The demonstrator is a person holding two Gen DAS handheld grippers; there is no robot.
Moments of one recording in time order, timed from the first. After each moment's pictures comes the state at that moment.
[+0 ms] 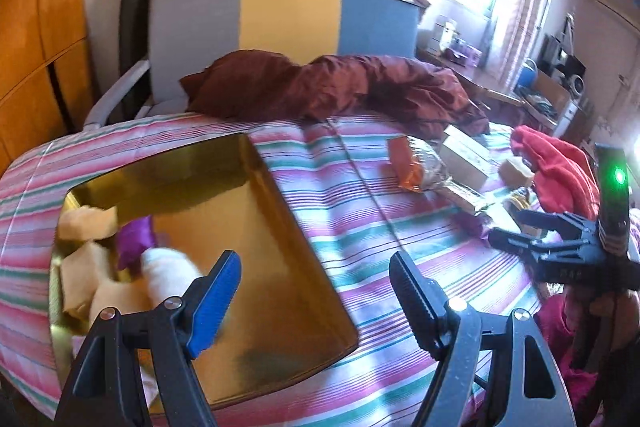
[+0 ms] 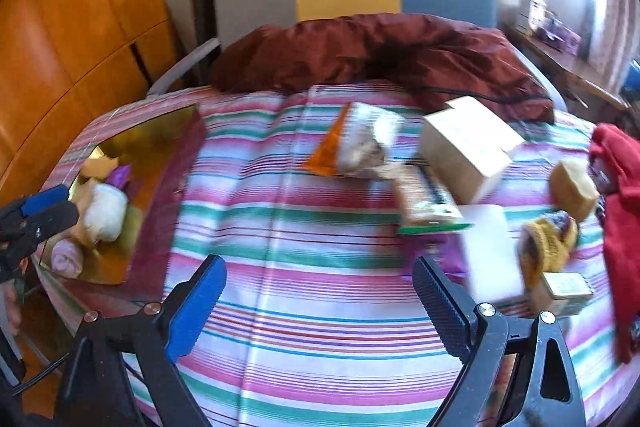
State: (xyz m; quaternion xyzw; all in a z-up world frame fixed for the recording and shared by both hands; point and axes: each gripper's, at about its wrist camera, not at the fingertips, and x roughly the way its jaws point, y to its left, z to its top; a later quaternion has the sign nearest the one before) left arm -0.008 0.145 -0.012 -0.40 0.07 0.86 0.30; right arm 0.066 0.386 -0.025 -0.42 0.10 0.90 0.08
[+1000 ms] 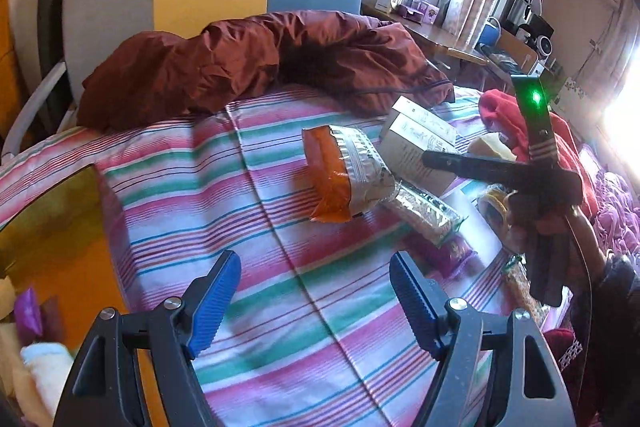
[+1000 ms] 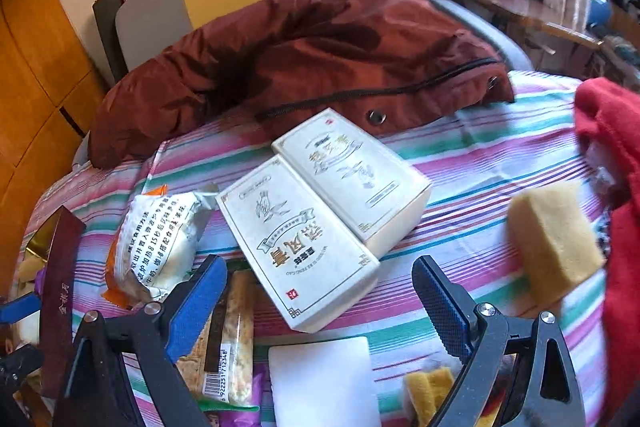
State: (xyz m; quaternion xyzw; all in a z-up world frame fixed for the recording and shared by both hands) left arm -0.053 0.277 -0.045 -0.45 0.10 0.81 0.38; right arm -0.016 0.555 -0.069 -0.43 0.19 0.88 0.13
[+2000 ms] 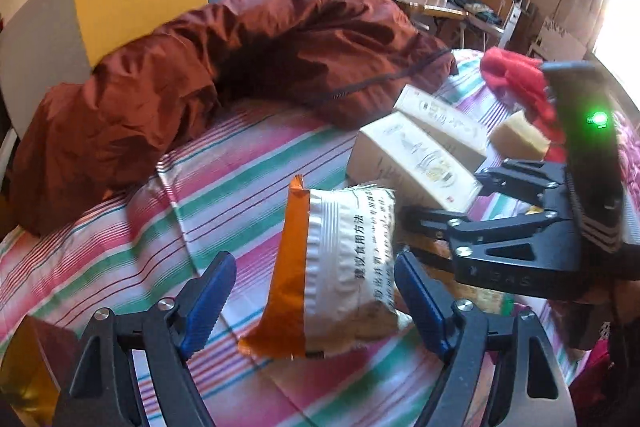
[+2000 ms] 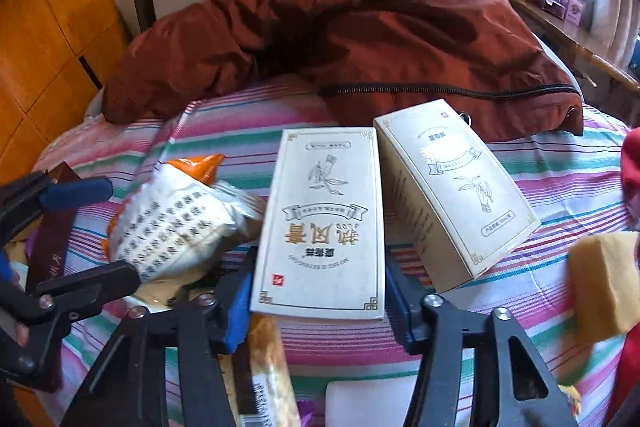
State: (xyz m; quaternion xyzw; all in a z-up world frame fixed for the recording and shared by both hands) left arm -0.117 0.378 -0.079 -0.44 0.20 0.77 0.42; right arm -0.051 0.529 -0.092 -0.46 0.12 0.87 0.08
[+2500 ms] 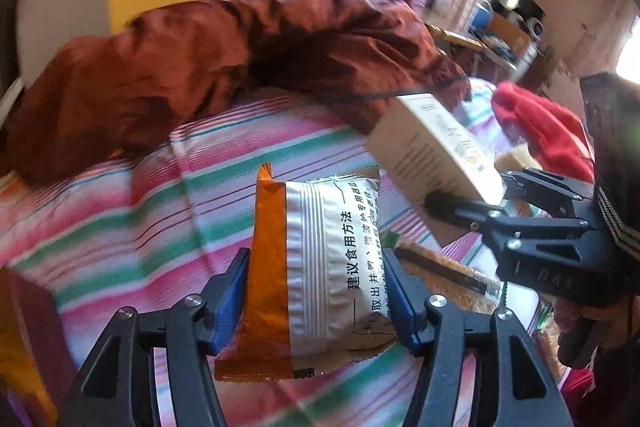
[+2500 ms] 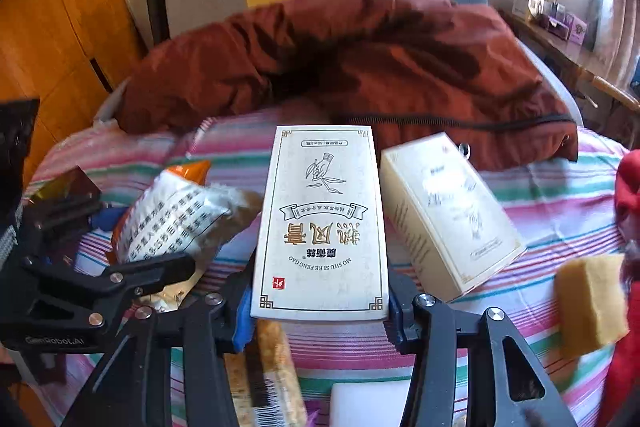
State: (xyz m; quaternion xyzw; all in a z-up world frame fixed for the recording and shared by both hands) left arm -0.127 0.343 -0.079 -0.46 0.11 0.78 0.40; right arm -0.043 0.520 -0.067 -0.43 0.11 0.90 0.06
